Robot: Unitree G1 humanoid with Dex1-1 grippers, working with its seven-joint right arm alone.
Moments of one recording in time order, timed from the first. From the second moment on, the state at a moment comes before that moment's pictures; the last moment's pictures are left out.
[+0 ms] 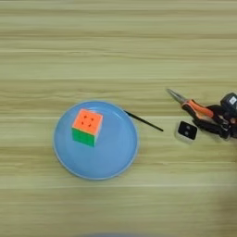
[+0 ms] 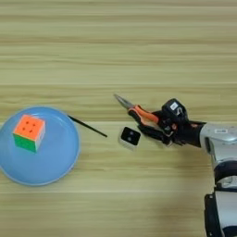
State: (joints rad) arm -0.49 -0.66 -0.08 1.05 0.02 -0.20 1.05
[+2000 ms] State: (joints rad) arm -0.21 -0.54 -0.07 0.09 0.22 0.30 1.06
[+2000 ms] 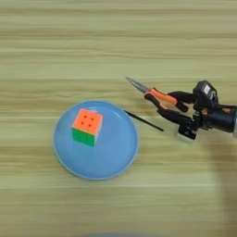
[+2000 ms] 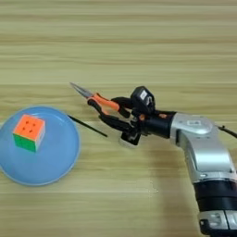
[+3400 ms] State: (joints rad) arm -0.46 -0.40 0.07 0.61 0.04 0.12 0.86
